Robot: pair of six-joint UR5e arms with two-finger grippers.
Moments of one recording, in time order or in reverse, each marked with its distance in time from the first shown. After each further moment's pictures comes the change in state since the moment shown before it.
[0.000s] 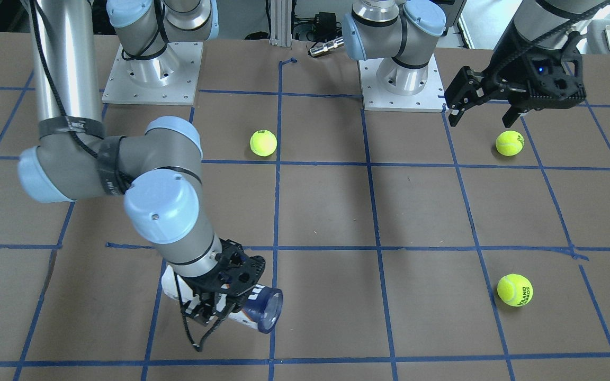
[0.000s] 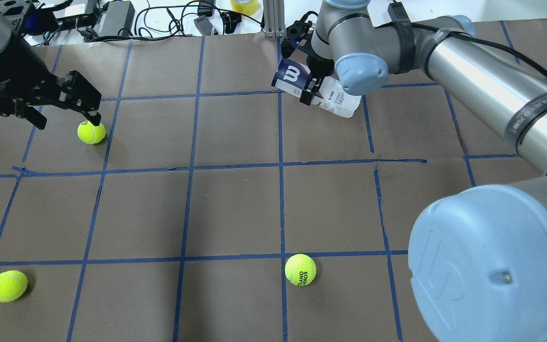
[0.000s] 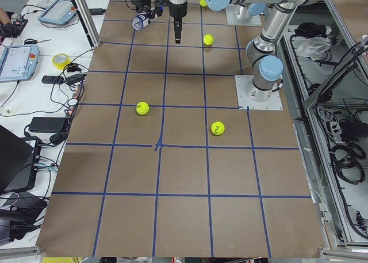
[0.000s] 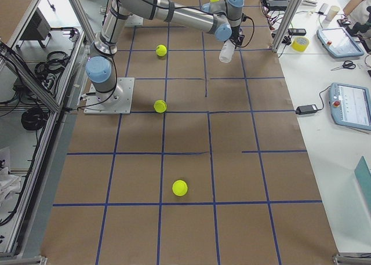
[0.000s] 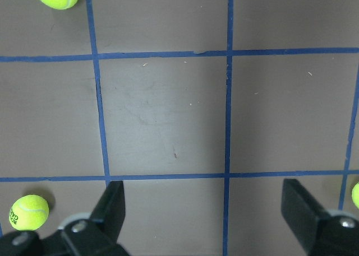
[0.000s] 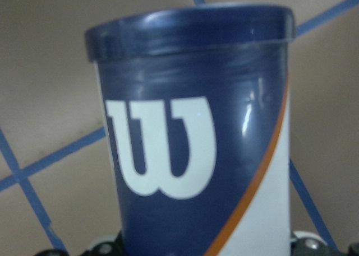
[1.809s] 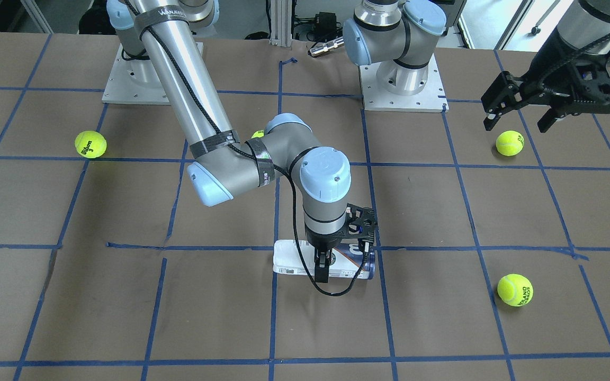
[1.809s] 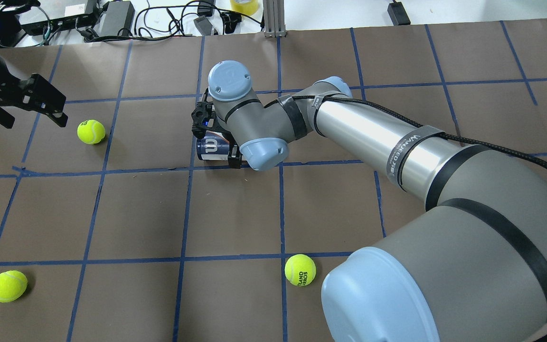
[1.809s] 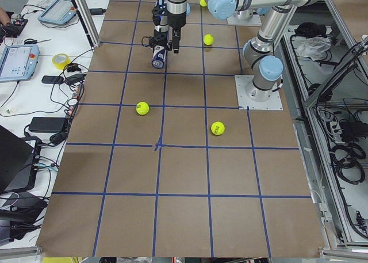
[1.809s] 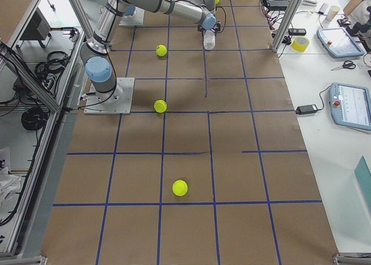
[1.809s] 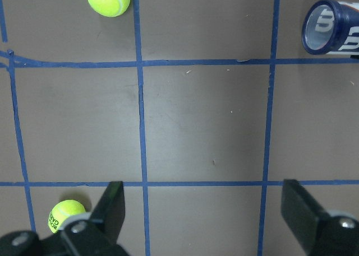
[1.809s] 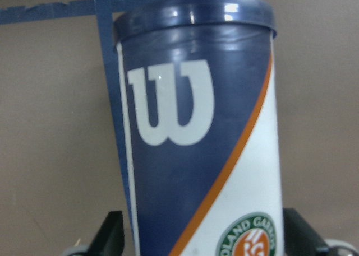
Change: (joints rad) left arm 0.091 0.001 -0.014 0.023 0.014 0.143; right arm 0.279 0.119 0.041 -0.148 -0.082 -0.019
